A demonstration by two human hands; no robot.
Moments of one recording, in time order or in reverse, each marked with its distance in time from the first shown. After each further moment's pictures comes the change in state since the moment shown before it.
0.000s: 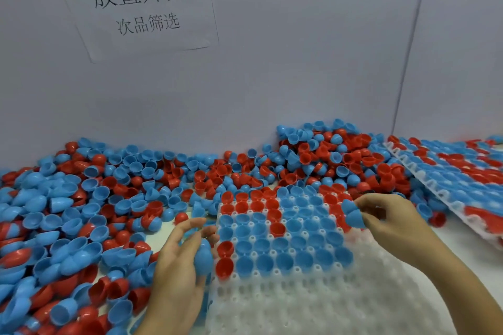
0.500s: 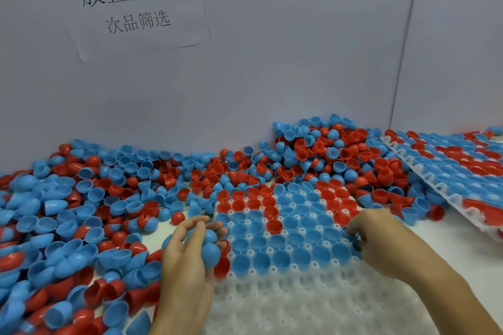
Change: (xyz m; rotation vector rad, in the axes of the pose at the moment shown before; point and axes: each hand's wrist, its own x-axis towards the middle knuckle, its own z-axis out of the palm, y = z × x) left_hand -0.006 -0.004 0.020 -0.055 0.070 0.023; right_hand -0.008 0.004 0.019 -0.465 -0.283 0.112
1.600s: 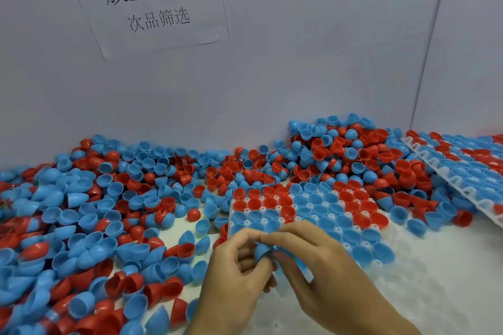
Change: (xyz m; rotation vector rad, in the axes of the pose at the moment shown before) left_hand -0.023 -0.005 -0.005 0.542 -0.484 0.176; right_hand -0.047 -0.104 0.033 0.404 0.402 -0.759
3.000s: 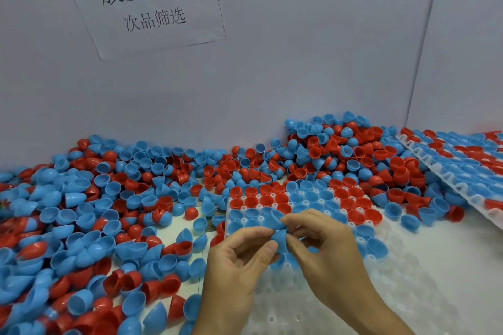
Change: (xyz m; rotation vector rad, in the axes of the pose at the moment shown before) left_hand 0.005 -0.017 0.010 -0.201 0.090 0.039; right_hand 0.008 -0.003 0.000 0.341 0.256 0.354
